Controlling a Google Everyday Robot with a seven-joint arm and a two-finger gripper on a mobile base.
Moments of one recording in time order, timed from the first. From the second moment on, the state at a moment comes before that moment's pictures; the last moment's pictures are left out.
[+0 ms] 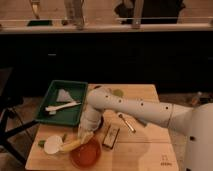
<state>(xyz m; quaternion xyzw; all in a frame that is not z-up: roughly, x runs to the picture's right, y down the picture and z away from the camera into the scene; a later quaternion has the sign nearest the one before) -0.118 0.242 0.710 -0.44 -0.31 -0.13 0.83</state>
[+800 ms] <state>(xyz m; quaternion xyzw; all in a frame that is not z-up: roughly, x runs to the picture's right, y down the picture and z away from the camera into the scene) -0.094 0.243 0.709 -0.44 -0.30 -0.10 0.84</state>
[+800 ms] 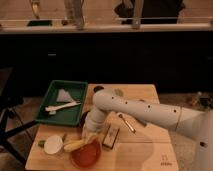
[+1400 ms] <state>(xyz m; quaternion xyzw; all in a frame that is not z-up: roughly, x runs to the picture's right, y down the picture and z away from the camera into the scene) -0.075 0.253 0.710 -0.44 -0.30 -0.08 0.84</state>
